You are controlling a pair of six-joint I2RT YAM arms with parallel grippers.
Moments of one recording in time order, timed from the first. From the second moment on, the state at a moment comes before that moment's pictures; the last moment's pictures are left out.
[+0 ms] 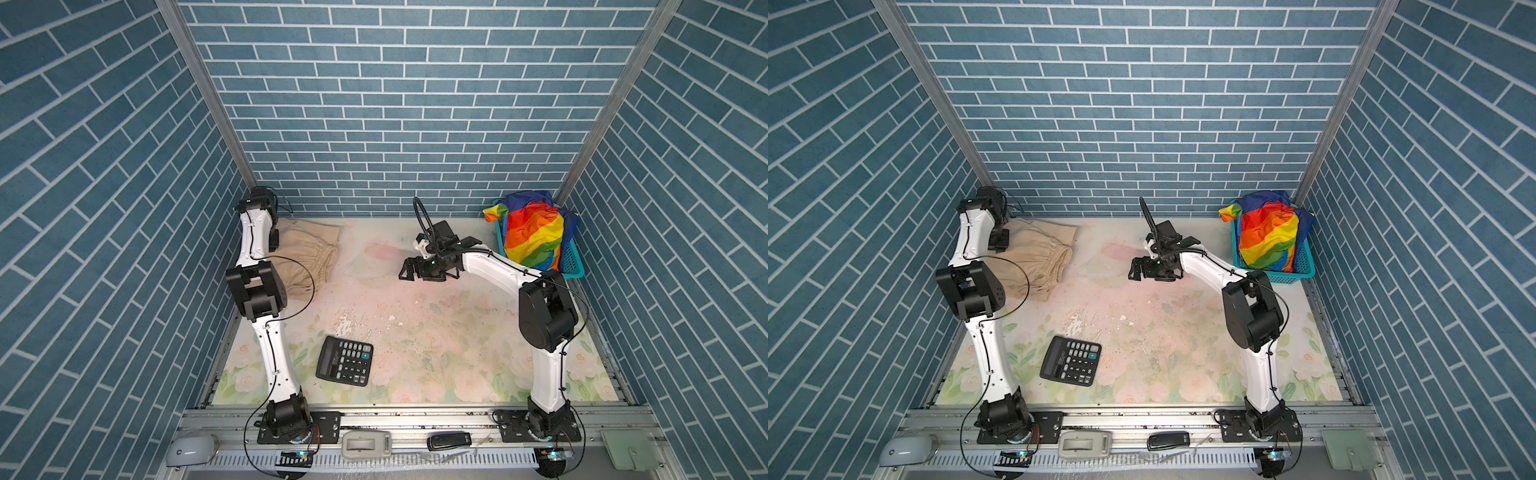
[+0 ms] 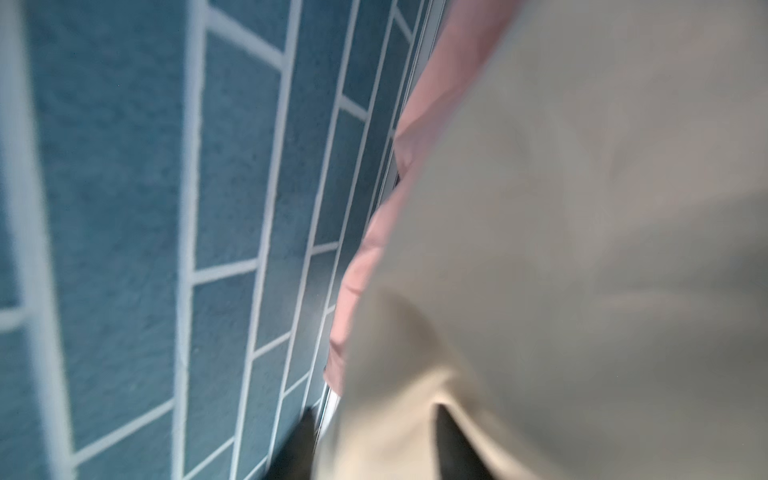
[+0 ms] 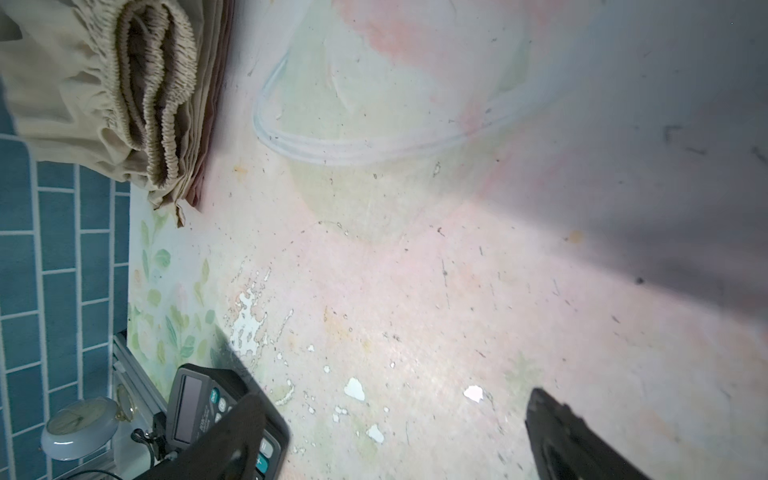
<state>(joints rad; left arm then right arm) 0.25 2.42 2.46 -1.32 -0.45 0.04 0.60 2.01 1.64 -0.67 -0.40 0.39</state>
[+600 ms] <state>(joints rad) -0.51 2.03 2.25 -0.97 -0.42 0.09 -0.09 1.85 1.73 -0.78 -0.09 0.35</state>
